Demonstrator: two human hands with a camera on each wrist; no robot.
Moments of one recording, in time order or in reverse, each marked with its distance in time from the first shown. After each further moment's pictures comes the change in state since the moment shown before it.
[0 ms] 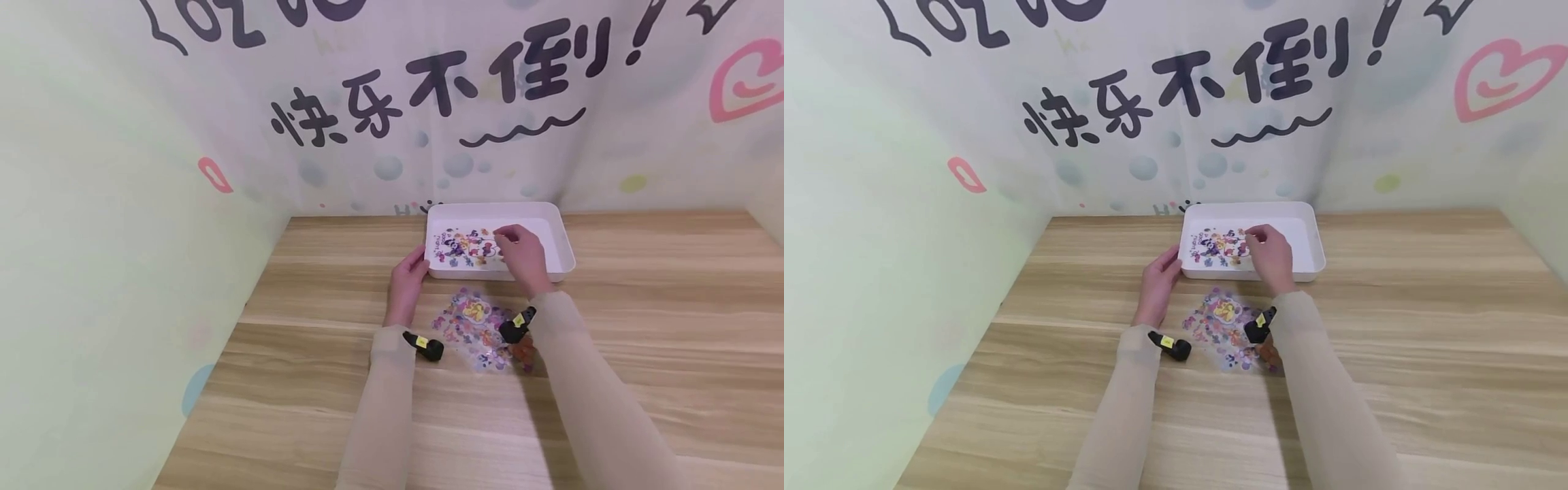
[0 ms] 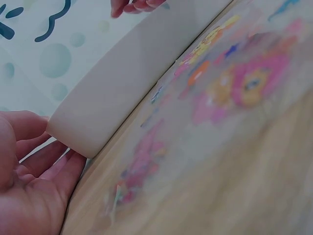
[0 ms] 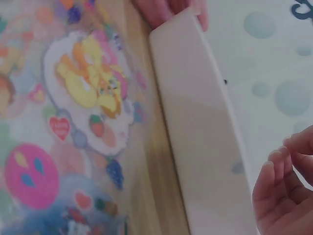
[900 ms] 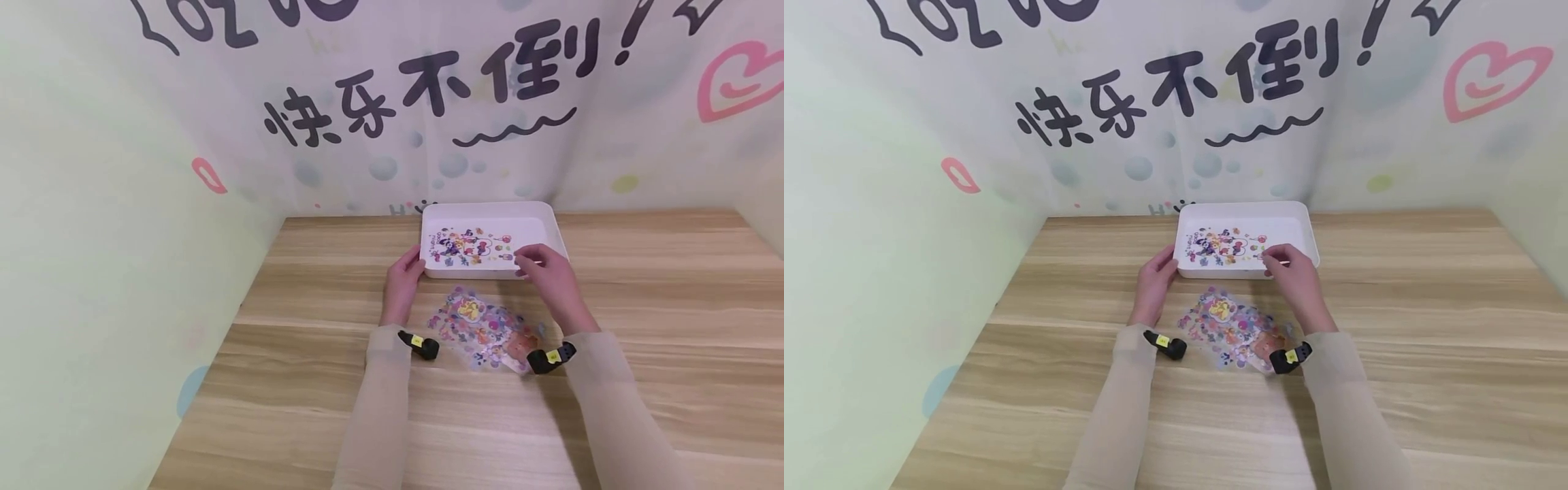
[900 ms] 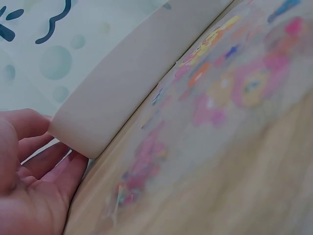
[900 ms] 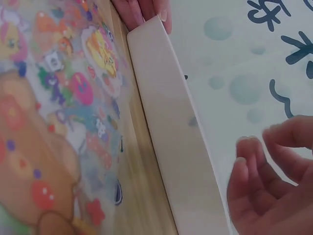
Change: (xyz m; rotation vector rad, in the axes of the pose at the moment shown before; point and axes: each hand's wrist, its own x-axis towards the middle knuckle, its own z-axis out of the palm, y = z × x) left_hand -0.002 0.003 0.001 -0.026 -0.015 -0.019; right_hand -0.046 0.022 -0.039 0.018 -0.040 0.009
